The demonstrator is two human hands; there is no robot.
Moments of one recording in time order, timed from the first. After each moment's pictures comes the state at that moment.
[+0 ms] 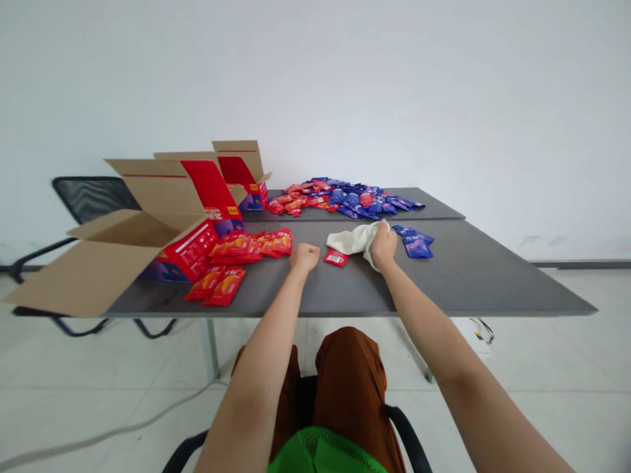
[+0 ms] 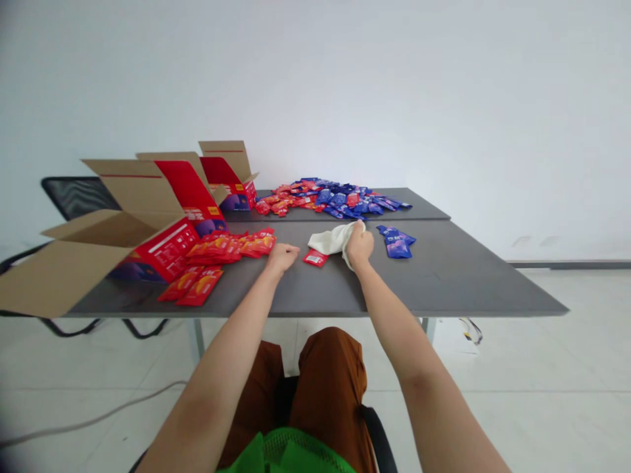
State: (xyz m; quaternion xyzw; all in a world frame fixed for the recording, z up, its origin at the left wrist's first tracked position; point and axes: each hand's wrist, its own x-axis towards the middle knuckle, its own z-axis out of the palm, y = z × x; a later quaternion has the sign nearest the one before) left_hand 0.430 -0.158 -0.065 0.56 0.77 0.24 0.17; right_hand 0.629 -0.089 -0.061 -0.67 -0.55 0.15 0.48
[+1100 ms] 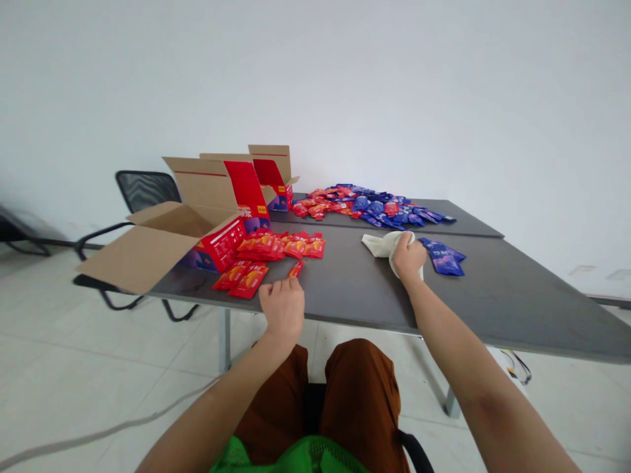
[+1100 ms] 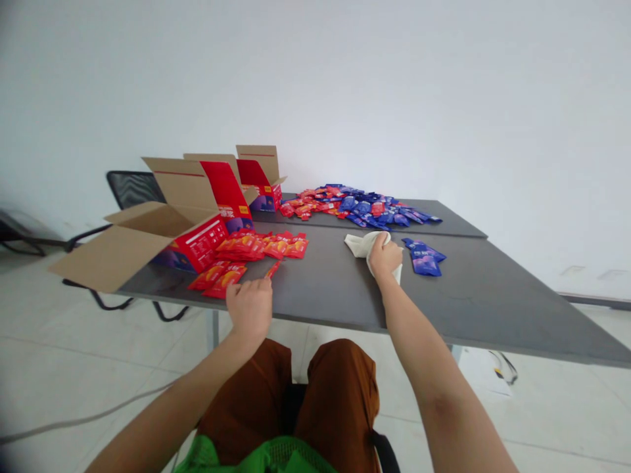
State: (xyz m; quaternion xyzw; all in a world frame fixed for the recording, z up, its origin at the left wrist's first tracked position) left_hand 0.406 -0.318 -0.053 0.54 0.82 0.13 -0.14; right_hand 0.630 -0.078 -0.068 -0.72 -0.56 0.00 0.41
